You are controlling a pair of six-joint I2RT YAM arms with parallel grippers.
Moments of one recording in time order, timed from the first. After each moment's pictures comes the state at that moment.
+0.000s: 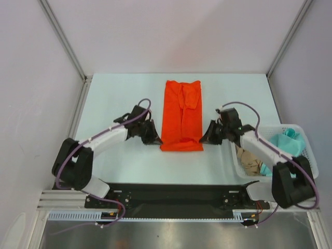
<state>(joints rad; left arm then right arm) -0.53 1.46 0.87 -0.44 0.34 -0.82 0.36 1.25 0.71 -0.36 -0.39 0.68</state>
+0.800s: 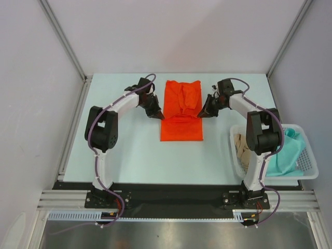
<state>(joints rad) -0.35 2.09 1.63 -0.67 0.39 -0.66 0.18 1.98 1.45 -0.52 -0.54 0.51</state>
